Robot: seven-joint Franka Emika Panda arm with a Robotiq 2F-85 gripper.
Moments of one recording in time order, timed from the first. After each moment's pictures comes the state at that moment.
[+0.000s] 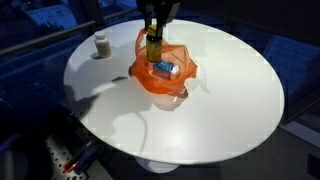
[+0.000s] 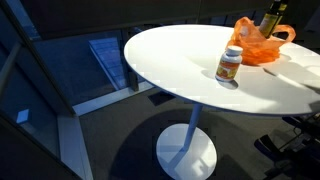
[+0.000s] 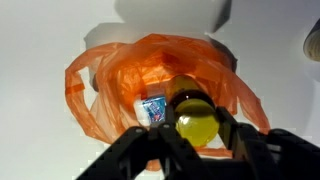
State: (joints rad) arm -0.09 -0.04 -0.12 -2.13 0.02 2.04 -0.12
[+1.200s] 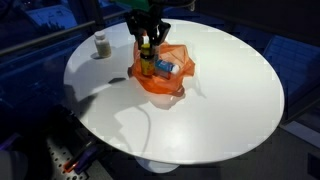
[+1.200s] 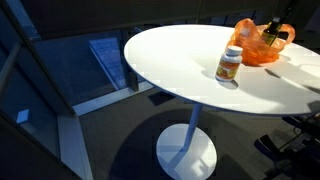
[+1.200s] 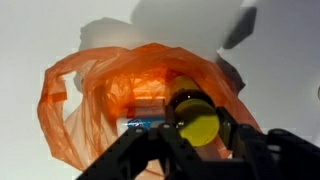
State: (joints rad) arm -0.09 -0.06 -0.11 -2.31 0.02 2.22 -0.30
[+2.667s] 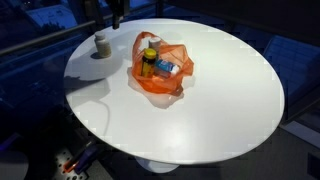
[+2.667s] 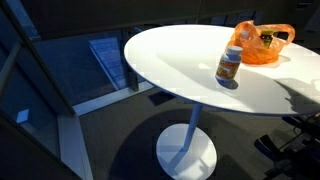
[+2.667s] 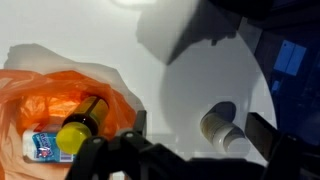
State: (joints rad) arm 0.01 -0.25 -0.06 -2.30 0.14 1.86 -0.37
